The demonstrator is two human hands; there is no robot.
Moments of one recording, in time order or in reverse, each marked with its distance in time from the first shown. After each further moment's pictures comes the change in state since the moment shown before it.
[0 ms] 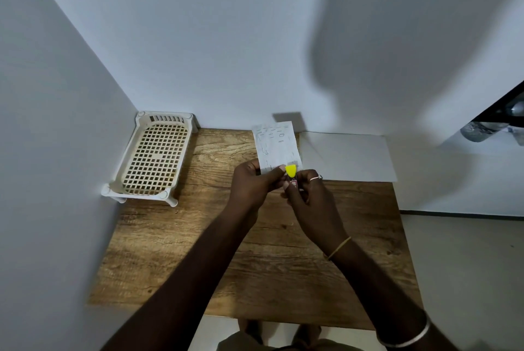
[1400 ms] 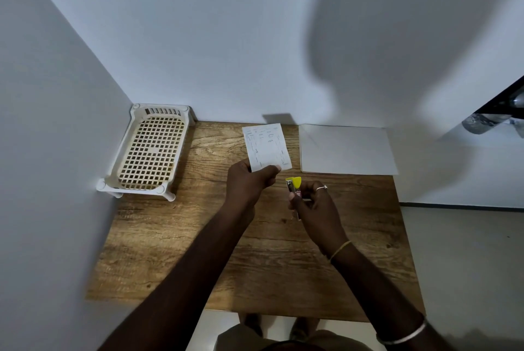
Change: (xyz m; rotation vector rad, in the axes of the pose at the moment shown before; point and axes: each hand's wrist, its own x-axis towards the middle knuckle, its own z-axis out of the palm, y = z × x) left_hand 0.008 -0.014 -0.009 0.034 0.087 -0.049; right_hand -0.006 0.049 0.006 0.162 0.020 0.185
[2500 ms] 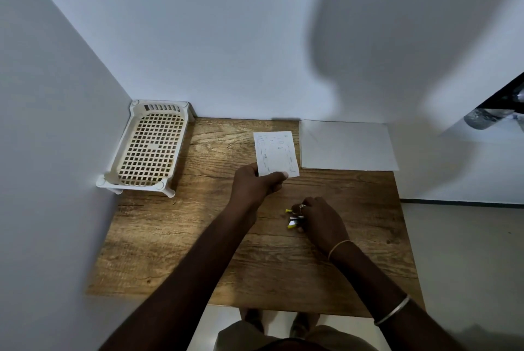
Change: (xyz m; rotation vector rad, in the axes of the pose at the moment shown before) left_hand -0.003 -0.018 0.002 0.104 -0.059 -0.071; right_hand 0.016 0.062 -0.019 -1.069 -0.266 -0.349
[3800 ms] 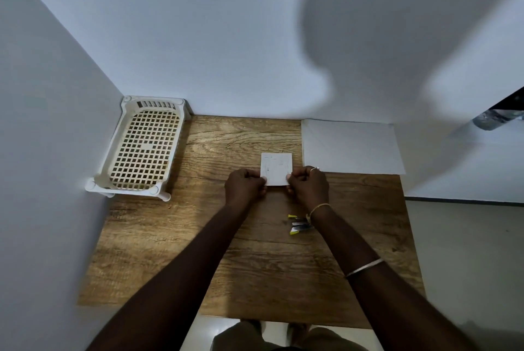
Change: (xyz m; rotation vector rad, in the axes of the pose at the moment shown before) left_hand 0.078 -0.053 -0.019 0.226 0.227 -0.140; right_hand 0.091 -0.026 -0.014 0.981 0.268 0.651
